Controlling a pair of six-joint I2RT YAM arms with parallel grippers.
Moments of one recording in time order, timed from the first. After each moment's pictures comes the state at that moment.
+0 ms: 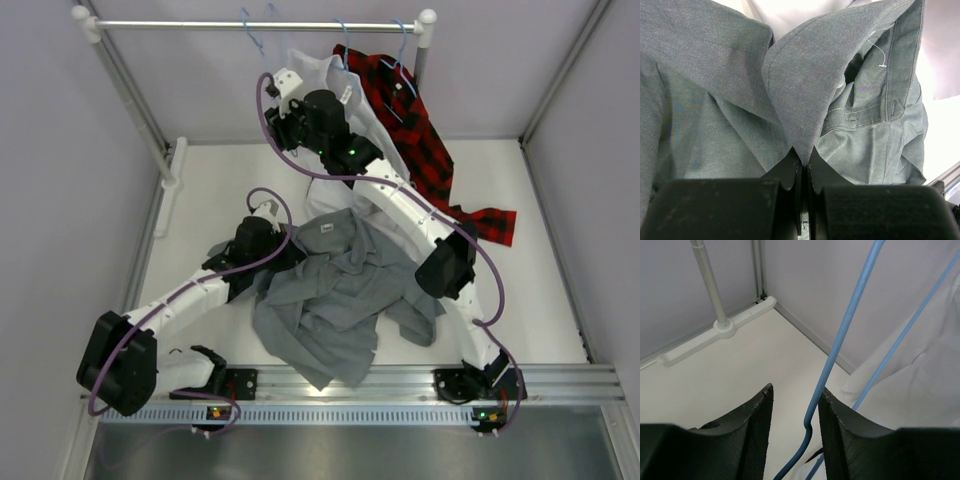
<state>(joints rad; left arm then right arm) -0.50 1.21 0.66 -0.04 0.12 -0.71 0.77 2.25 2.44 -0.30 -0.03 -0.13</state>
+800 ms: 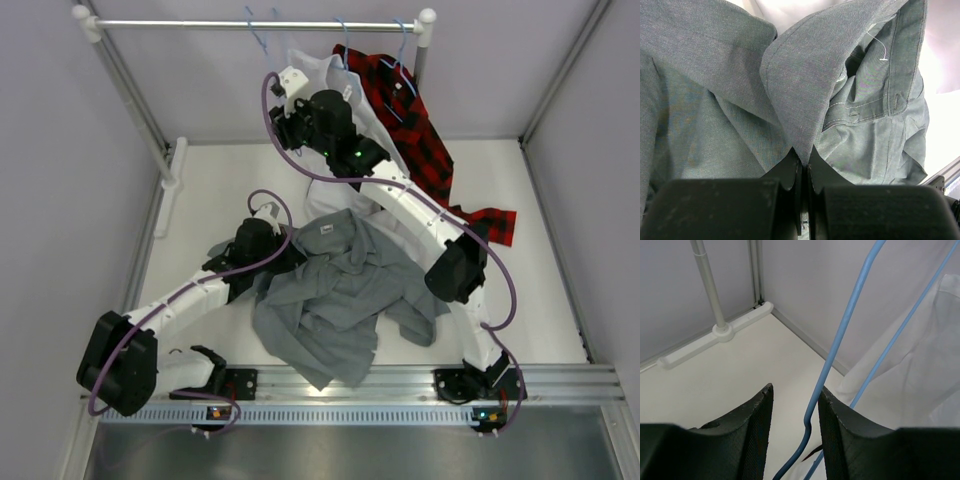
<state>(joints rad) -0.50 1.21 0.64 -0.04 0.14 -0.70 0.77 2.16 2.32 -0.24 -0.02 -0.14</state>
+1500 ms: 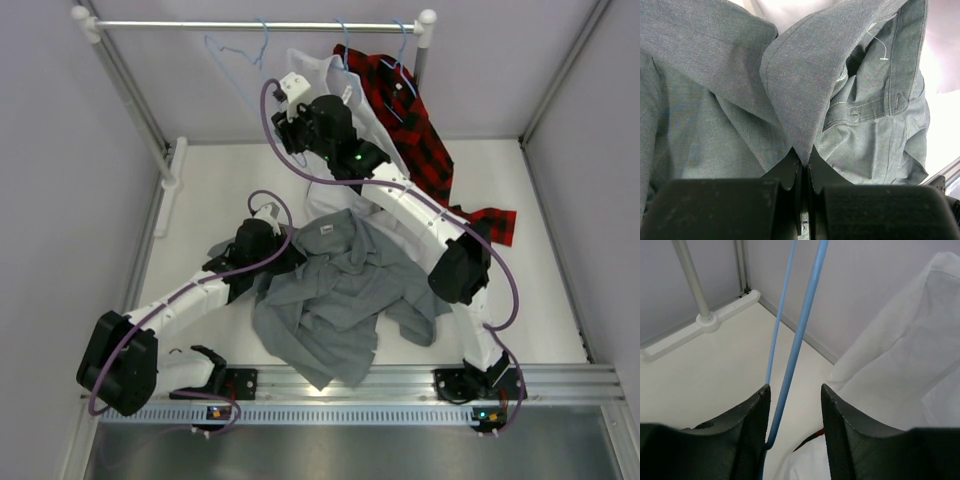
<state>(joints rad) -0.50 1.21 0.64 -0.04 0.14 -0.70 0.77 2.13 2.23 -0.21 0.03 -0.17</state>
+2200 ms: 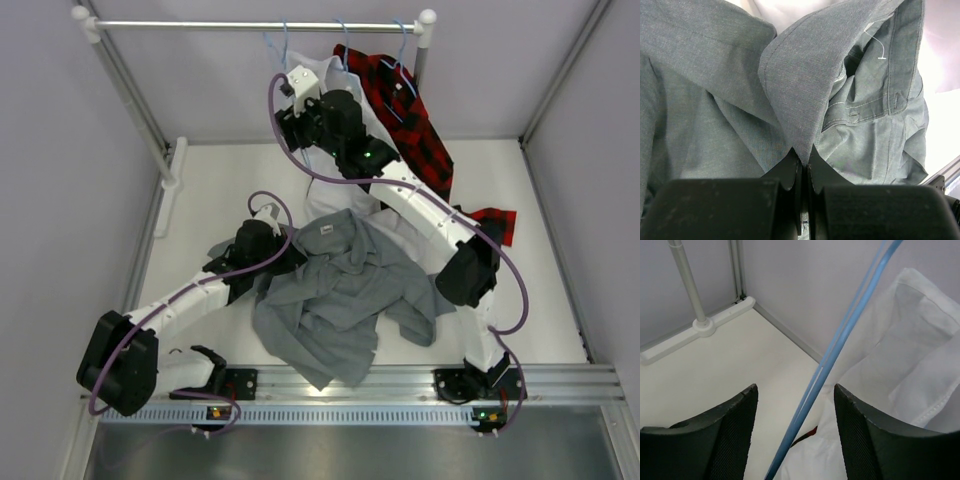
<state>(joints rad) -0.50 1.21 0.63 -0.01 0.14 -0.70 0.75 2.08 2.21 -0.21 0.02 -0.18</state>
